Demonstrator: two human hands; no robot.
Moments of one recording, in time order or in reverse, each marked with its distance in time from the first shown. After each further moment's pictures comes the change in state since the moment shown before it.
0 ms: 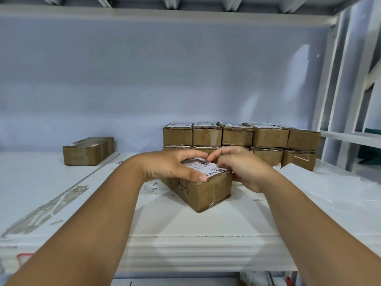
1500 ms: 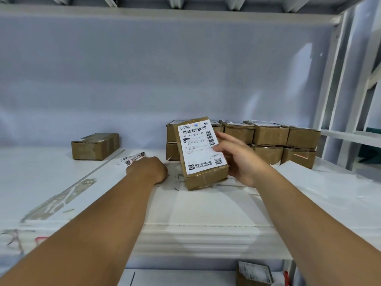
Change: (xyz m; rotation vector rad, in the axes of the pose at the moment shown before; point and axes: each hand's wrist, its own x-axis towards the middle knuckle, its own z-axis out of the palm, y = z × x) left_hand 0.012 -0.055 0.014 0.566 0.491 -0.765; right_hand -0.001 -0.005 0.004 0.439 -0.062 -0.028
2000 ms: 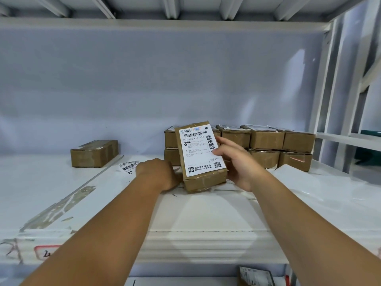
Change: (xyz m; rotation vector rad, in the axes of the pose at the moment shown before) left_hand -0.023 0.025 -0.013 0.239 0.111 0.158; right_hand -0.001 0.001 -0.004 0.019 0.019 -0.041
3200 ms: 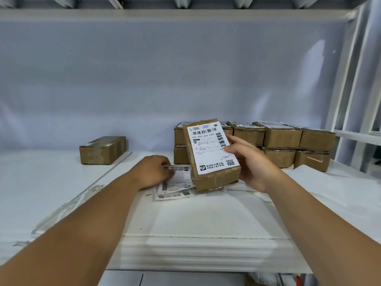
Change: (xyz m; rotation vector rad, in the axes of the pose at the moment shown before) left_hand 0.026 -0.060 0.019 -0.557 -0.003 0.195; right_hand 0.015 0.007 -0.001 0.065 -0.026 0.004
